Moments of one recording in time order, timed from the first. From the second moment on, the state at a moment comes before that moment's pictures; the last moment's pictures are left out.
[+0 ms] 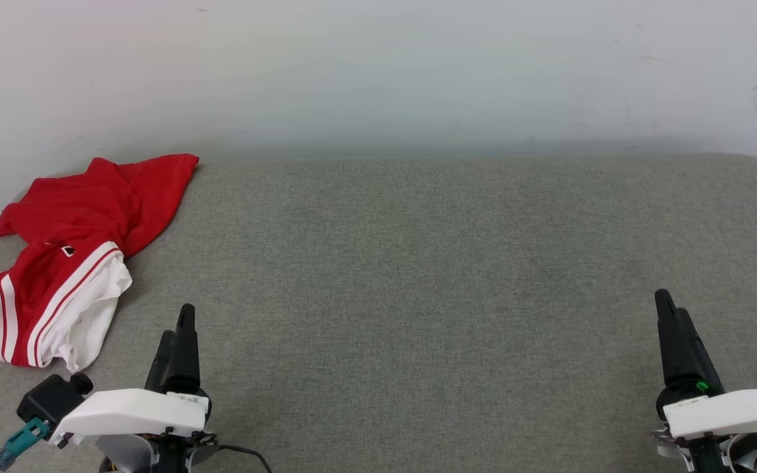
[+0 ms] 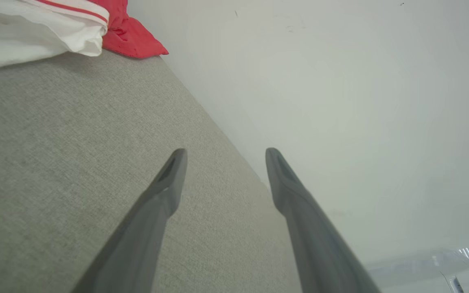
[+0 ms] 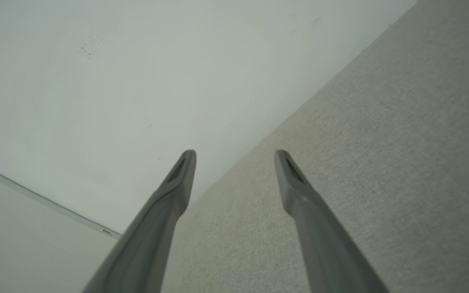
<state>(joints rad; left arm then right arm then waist) -0.05 0.05 0.07 0.13 -1.00 0.00 -0.04 -0.03 -0.05 -0.10 0.11 0.93 0.13 -0.04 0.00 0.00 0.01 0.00</state>
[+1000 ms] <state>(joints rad) -0.04 0.05 0.01 0.08 -0.57 0.04 -0.13 0.00 -0.05 -0.06 0.06 0.51 0.13 -0.13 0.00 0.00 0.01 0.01</state>
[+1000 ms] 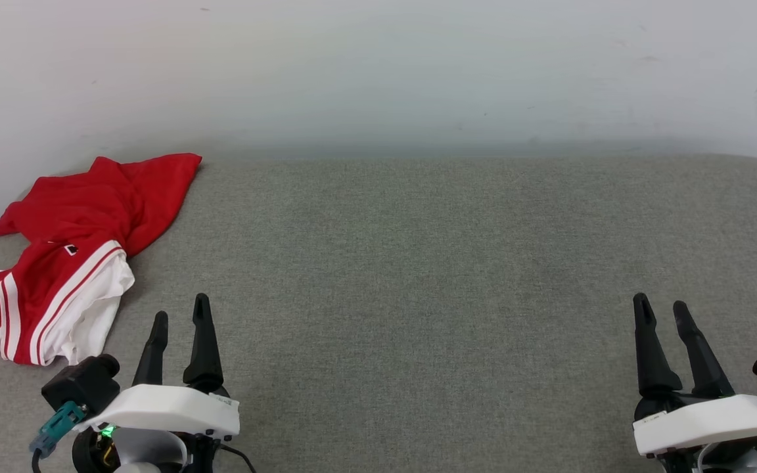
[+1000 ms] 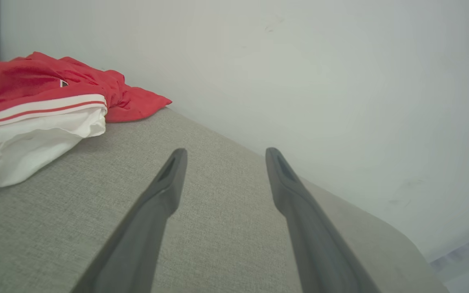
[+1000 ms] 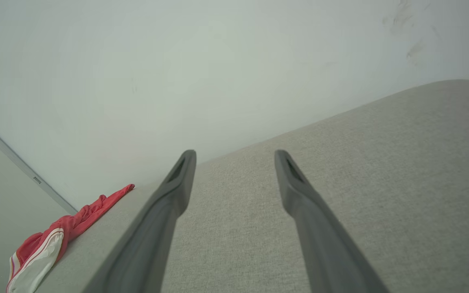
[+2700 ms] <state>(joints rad) -0.03 0.05 -0.05 0.05 -0.14 0.07 -0.25 0.02 -0.05 -0.04 0.01 0.14 0.13 -0.25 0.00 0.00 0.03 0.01</state>
